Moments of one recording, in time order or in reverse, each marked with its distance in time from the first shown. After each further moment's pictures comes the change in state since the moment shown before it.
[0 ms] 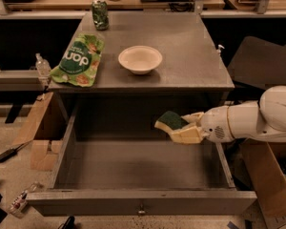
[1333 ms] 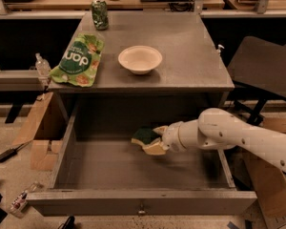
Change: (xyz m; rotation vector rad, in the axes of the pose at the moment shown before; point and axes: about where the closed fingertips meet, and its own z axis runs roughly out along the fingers) arm 0.054 -0.039 0.146 0.063 0.116 -0.187
